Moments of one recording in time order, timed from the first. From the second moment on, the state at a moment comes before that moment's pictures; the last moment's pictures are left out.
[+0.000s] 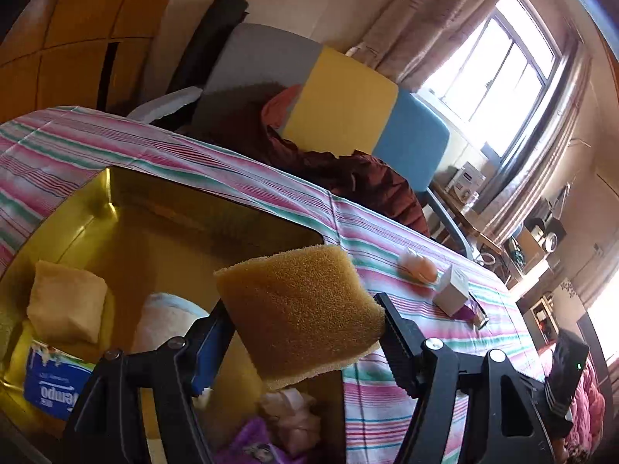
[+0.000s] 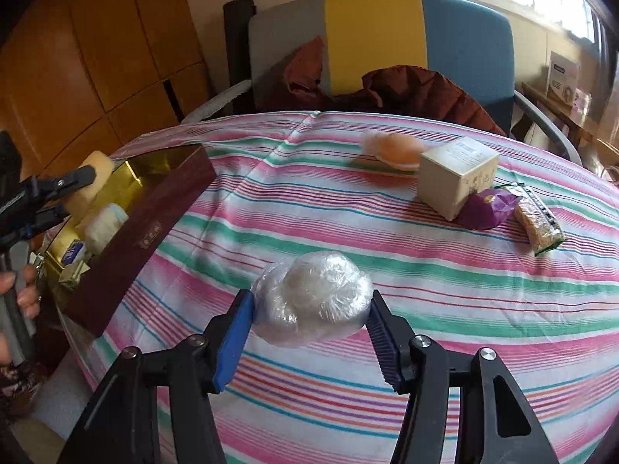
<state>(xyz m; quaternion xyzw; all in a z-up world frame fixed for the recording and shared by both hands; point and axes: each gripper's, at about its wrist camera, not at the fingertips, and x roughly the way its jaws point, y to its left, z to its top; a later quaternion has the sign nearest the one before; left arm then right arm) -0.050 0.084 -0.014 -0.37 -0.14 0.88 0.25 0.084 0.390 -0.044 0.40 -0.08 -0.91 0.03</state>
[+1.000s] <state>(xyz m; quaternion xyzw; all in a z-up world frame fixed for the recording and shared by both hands) -0.165 -0.019 -0.076 -0.46 -0.27 0.84 0.09 0.065 0.246 -0.022 0.38 -0.08 -0.91 0.14</state>
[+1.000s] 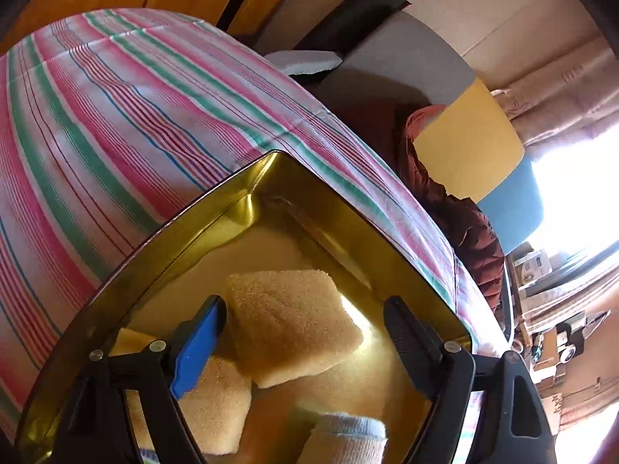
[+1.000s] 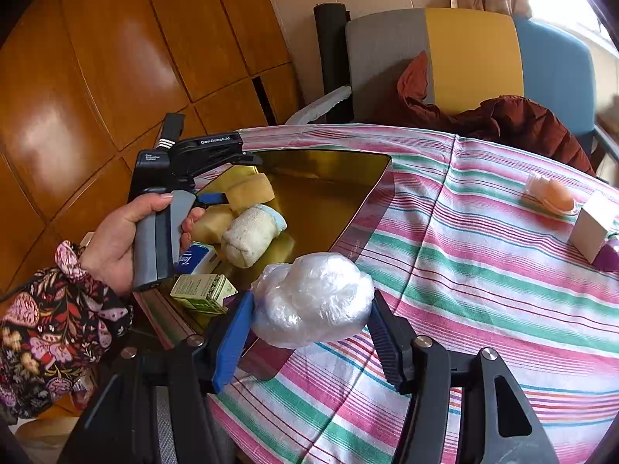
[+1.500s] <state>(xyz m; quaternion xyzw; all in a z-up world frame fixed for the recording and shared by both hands) -0.093 -0.030 -0.044 -0.40 -0.29 0.87 0.09 0.037 0.212 -0.018 0.38 -0.05 -0.91 0.16</state>
